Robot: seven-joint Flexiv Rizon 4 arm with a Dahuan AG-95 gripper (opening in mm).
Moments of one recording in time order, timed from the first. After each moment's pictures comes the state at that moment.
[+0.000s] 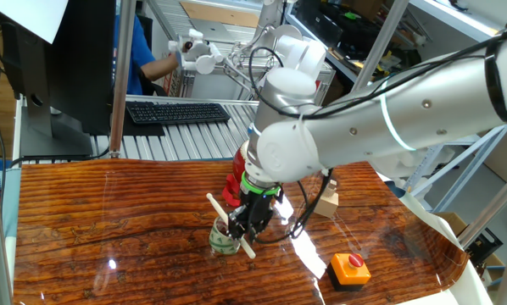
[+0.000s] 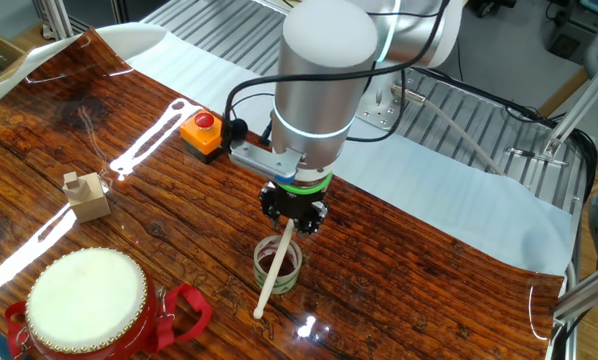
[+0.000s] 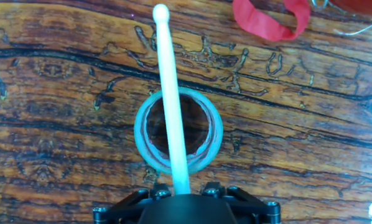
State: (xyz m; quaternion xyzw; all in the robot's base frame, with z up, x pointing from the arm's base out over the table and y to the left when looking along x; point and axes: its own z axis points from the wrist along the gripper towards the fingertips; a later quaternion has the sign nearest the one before) arm 0.512 0.065 0.067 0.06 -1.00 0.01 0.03
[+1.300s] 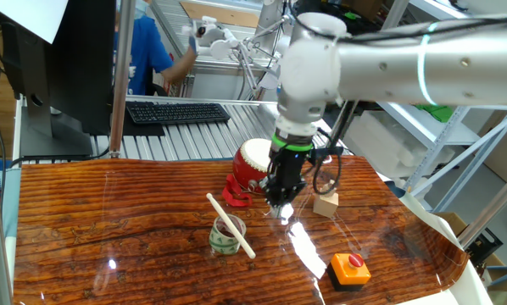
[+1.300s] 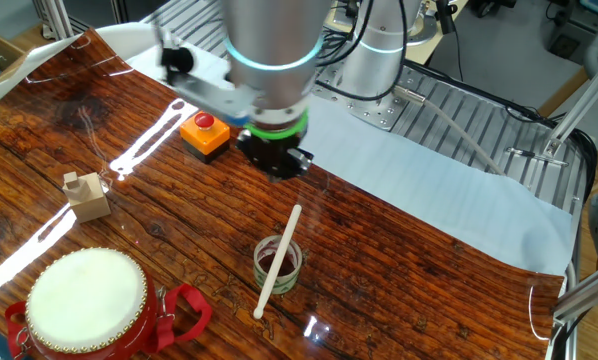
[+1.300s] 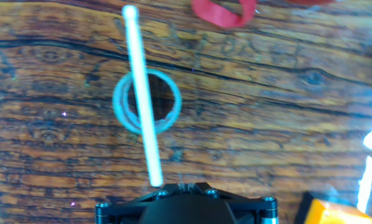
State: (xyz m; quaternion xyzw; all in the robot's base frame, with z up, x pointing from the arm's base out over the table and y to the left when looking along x) arm 0.497 0.006 0.171 0.02 -0.99 0.01 0.11
